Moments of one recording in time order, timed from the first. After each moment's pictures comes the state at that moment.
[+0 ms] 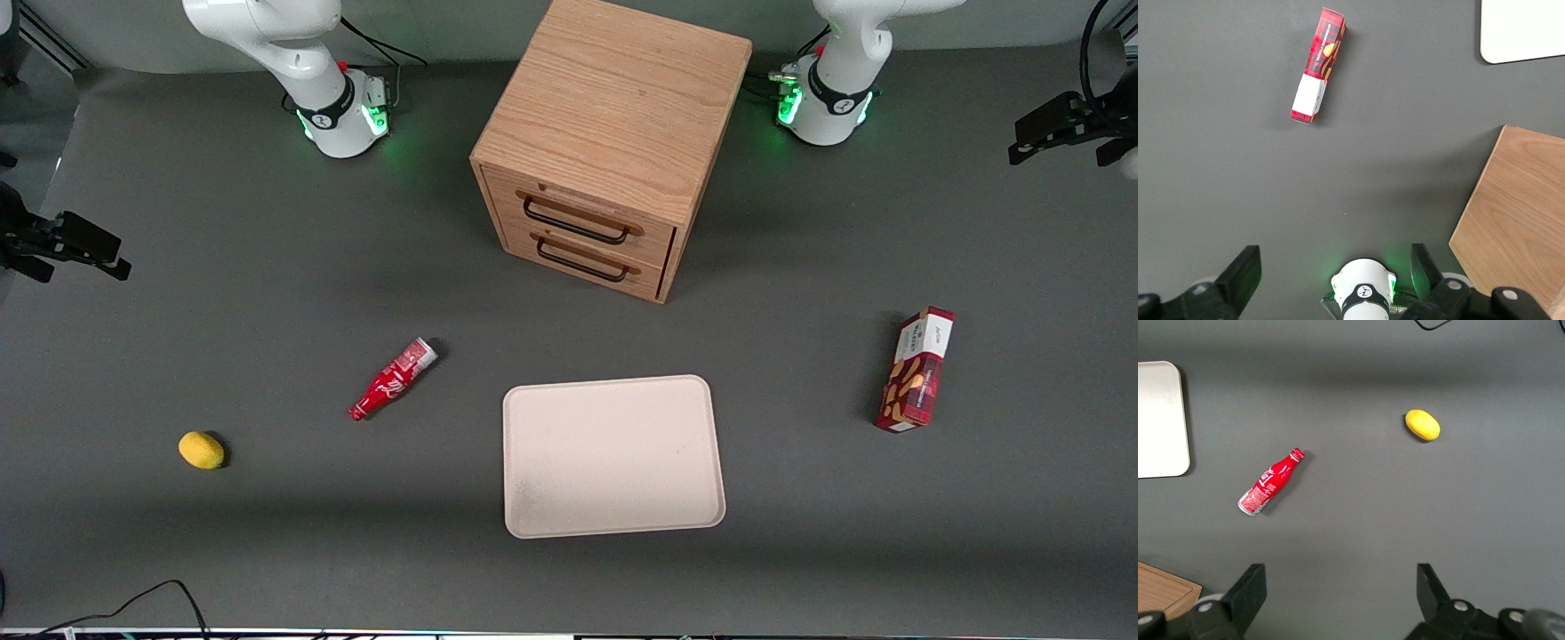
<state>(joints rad) 0.07 -0.14 -0.04 -1.61 0.00 1.31 0.08</state>
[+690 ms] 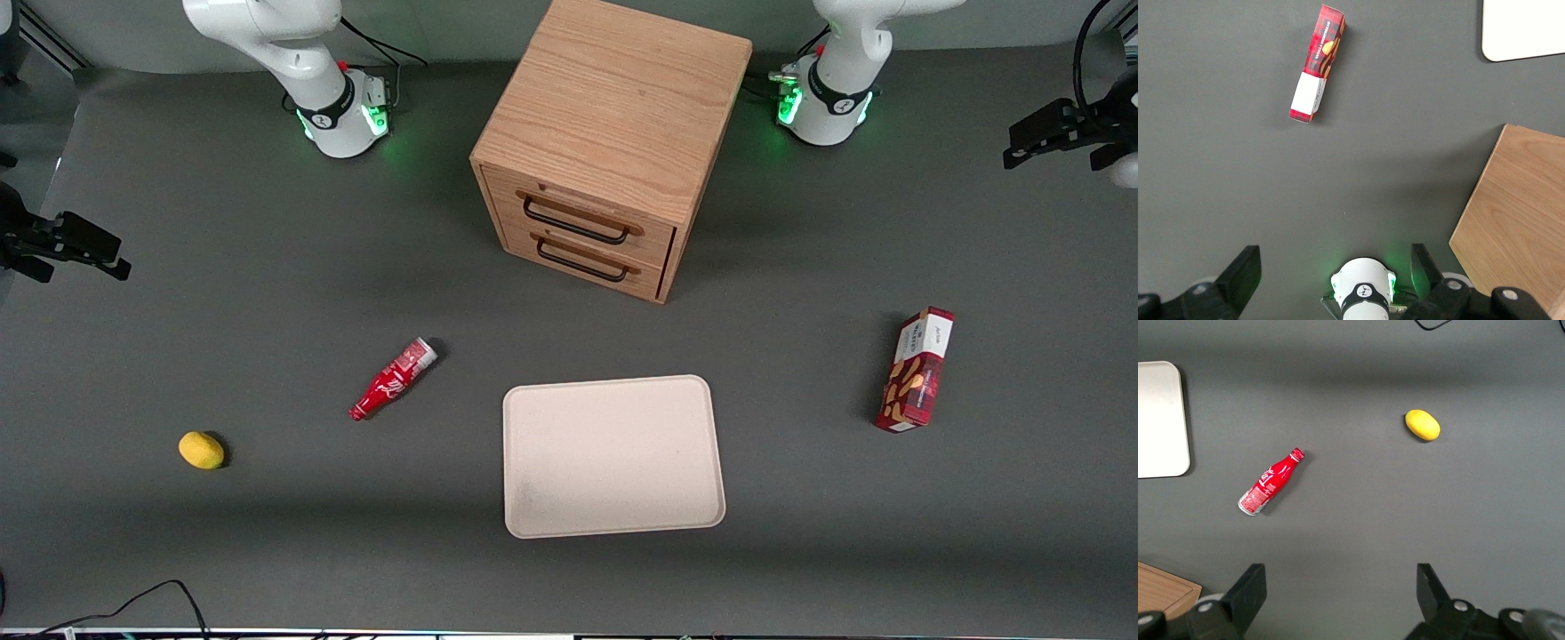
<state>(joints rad) 0.07 -0.13 -0.04 -1.61 0.00 1.32 0.08</state>
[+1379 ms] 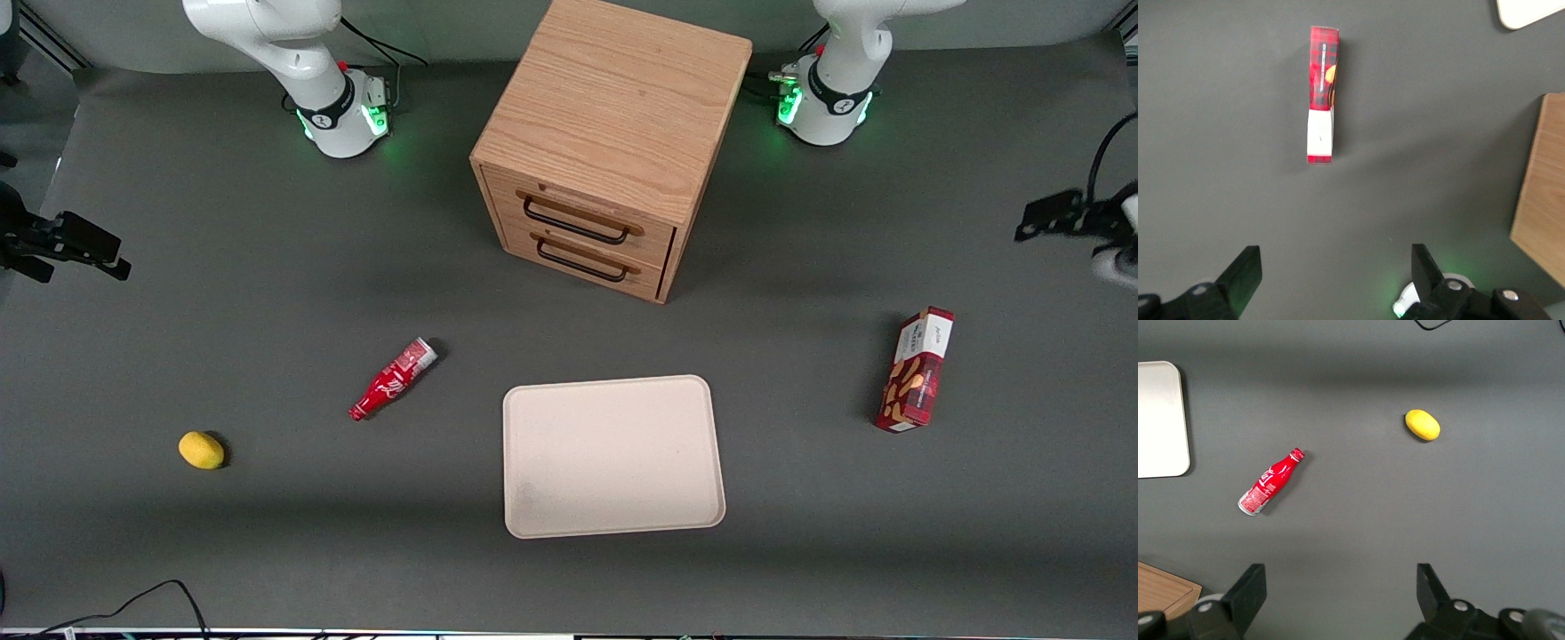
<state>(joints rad) 0.07 0.09 0.06 -1.66 0.01 1.55 0.50</state>
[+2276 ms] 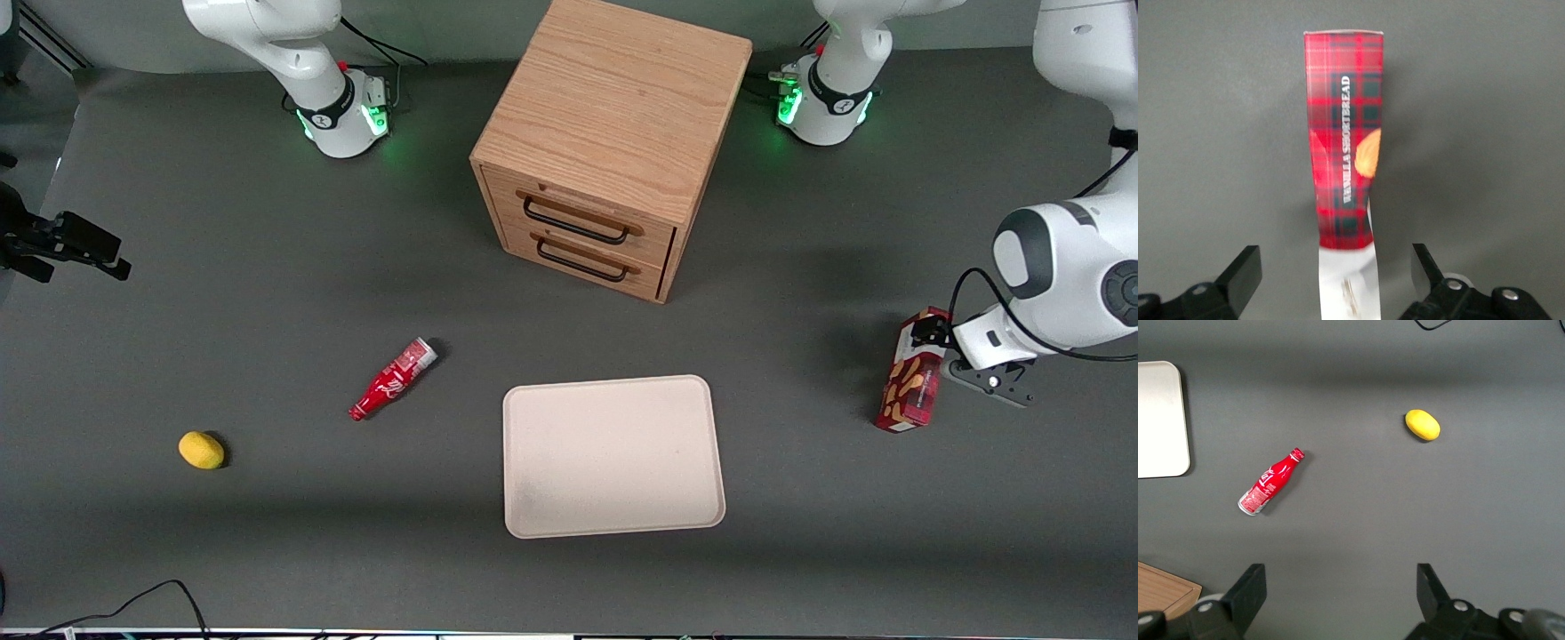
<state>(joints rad) 0.07 0.35 0.07 -2.03 -0.03 2.30 0.58</state>
